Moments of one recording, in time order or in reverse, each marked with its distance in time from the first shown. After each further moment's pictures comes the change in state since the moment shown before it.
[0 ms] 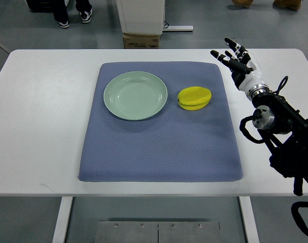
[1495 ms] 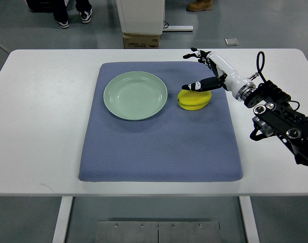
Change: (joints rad) left arm 0.000 0.000 0.000 0.000 0.000 0.000 0.000; right arm 0.147 -0.145 -0.521 0.013 -0.436 0.077 0.160
